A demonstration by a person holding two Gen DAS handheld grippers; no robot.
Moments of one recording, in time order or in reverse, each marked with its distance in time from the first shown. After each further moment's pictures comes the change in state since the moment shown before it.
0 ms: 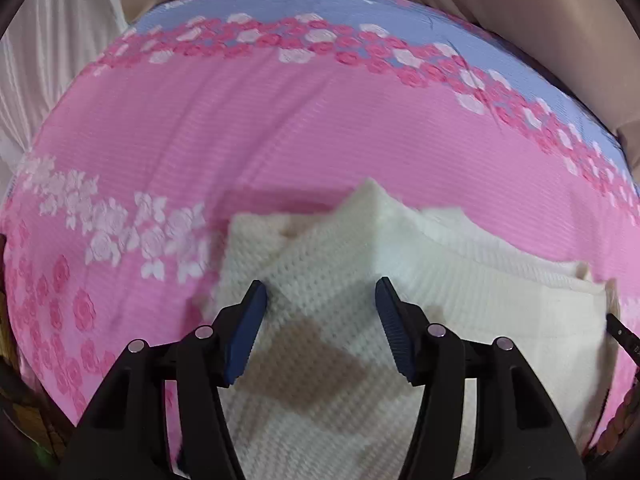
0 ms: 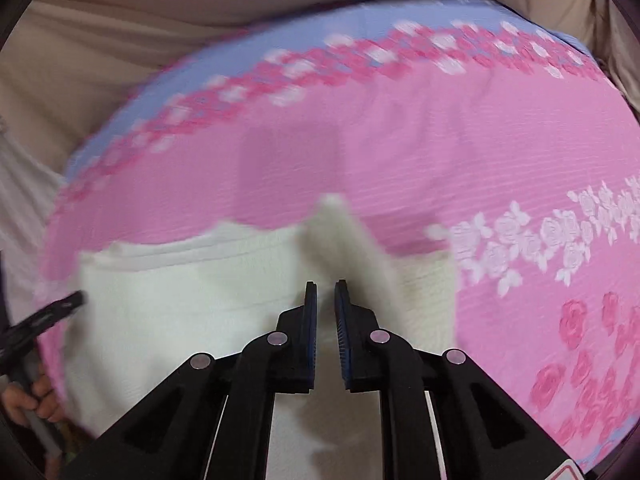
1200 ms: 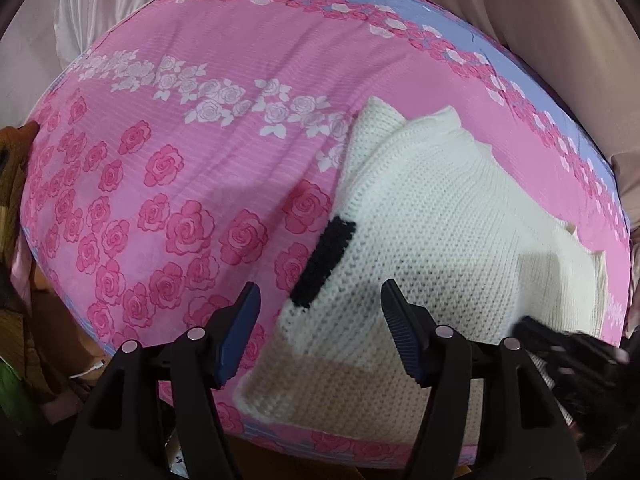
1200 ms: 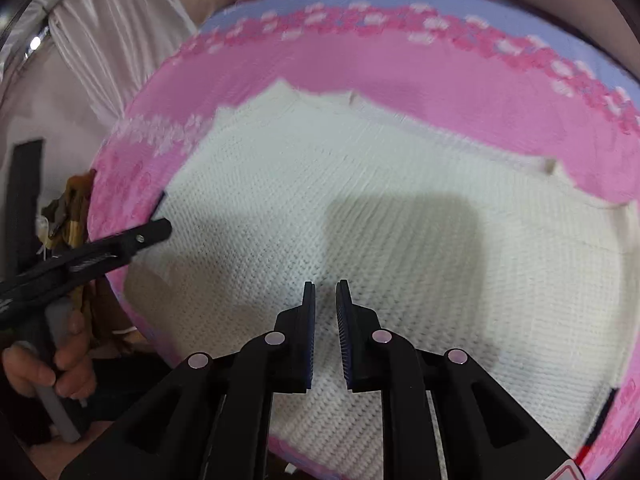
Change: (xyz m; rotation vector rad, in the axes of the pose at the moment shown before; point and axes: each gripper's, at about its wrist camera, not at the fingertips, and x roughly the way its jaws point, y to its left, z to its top) left arm -0.056 0.077 -0.102 -0.184 0.044 -0.059; right arm 0.013 0.207 -0.110 -0.527 0.248 0.177
